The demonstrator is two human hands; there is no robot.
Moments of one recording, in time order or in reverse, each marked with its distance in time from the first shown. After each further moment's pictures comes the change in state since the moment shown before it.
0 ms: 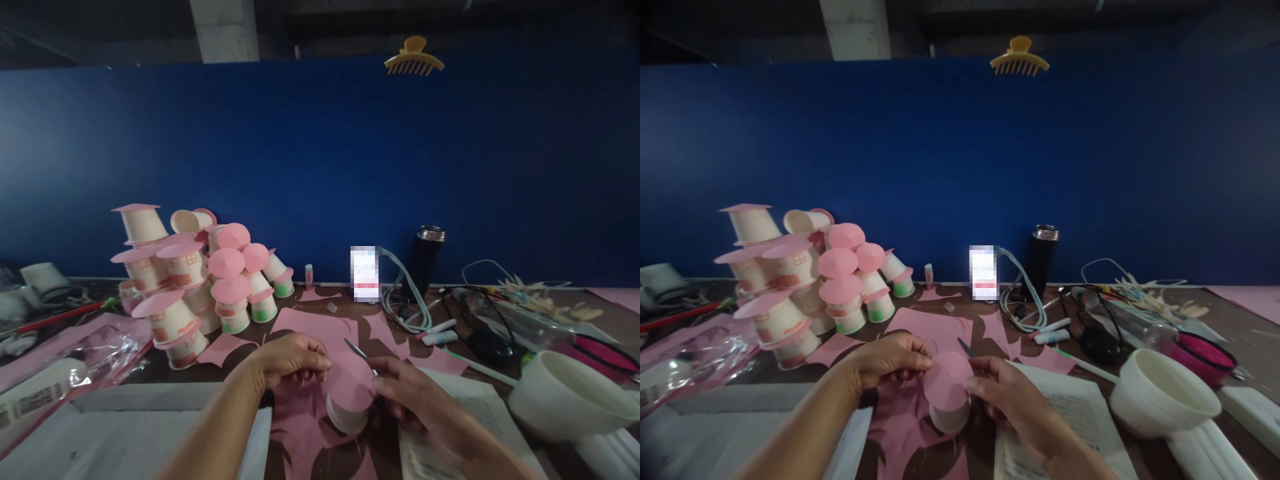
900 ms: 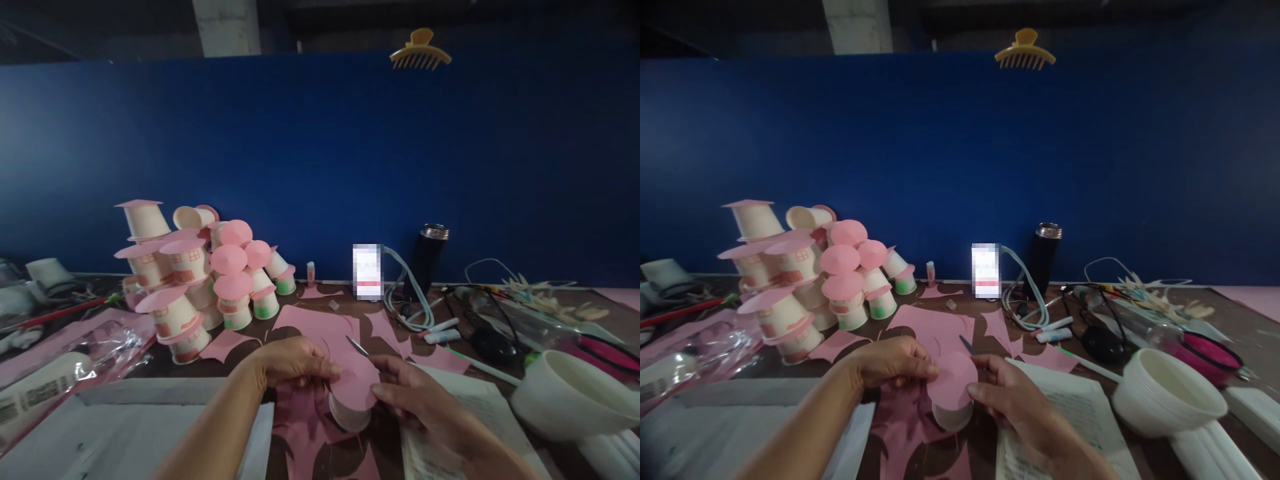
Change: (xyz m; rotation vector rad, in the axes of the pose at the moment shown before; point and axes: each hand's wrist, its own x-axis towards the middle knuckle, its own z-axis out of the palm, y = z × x) left_hand -0.008 0.009 0.006 0.112 -0.136 -0.038; right_hand 0.004 0.010 -0.002 0.094 -0.086 -0.016
